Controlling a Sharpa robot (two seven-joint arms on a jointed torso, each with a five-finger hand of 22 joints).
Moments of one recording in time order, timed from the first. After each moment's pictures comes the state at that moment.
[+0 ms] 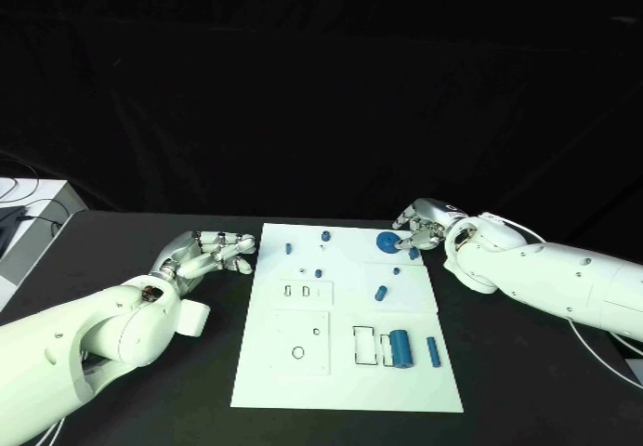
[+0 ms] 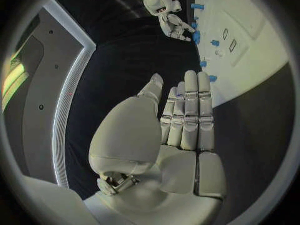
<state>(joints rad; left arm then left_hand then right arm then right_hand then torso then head) 1.09 -0.89 0.11 1.52 -0.25 -0.31 0.28 1.40 -0.04 0.06 0.08 0.05 1.07 0.16 0.07 0.07 1.23 0.09 0.06 0.06 1.27 0.03 0.38 0.38 0.10 1.06 0.03 0.58 0.25 1.27 -0.79 -0.05 1.18 -1.37 -0.40 -0.12 1.33 -0.12 0.07 -0.04 0.34 1.01 0.14 0.07 0.07 1.22 0.05 1.12 1.25 1.43 -0.04 1.24 0.93 0.09 1.47 -0.05 1.32 1.31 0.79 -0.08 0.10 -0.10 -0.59</state>
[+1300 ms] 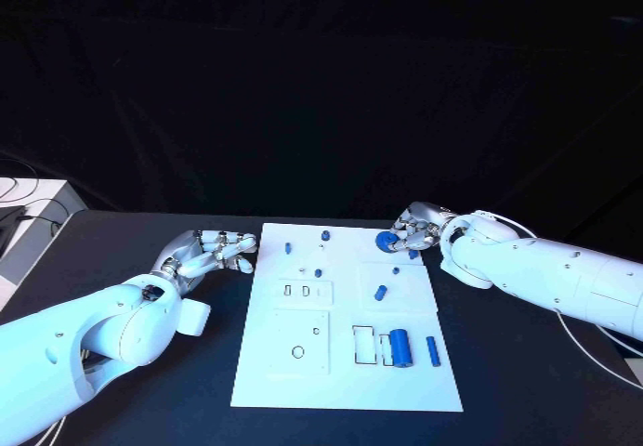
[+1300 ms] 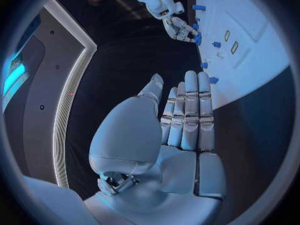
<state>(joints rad) 1.09 -0.89 0.11 1.52 -0.25 -0.30 0.28 1.40 -0.04 0.06 0.08 0.05 1.07 0.16 0.07 0.07 1.23 0.10 0.06 0.06 1.27 0.03 0.38 0.38 0.10 1.06 0.03 0.58 0.25 1.27 -0.75 -0.05 1.12 -1.30 -0.30 -0.13 1.24 -0.08 0.07 -0.03 0.52 1.02 0.15 0.07 0.07 1.22 0.04 1.12 1.26 1.43 -0.04 1.24 0.95 0.08 1.47 -0.05 1.32 1.31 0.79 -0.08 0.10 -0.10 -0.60</state>
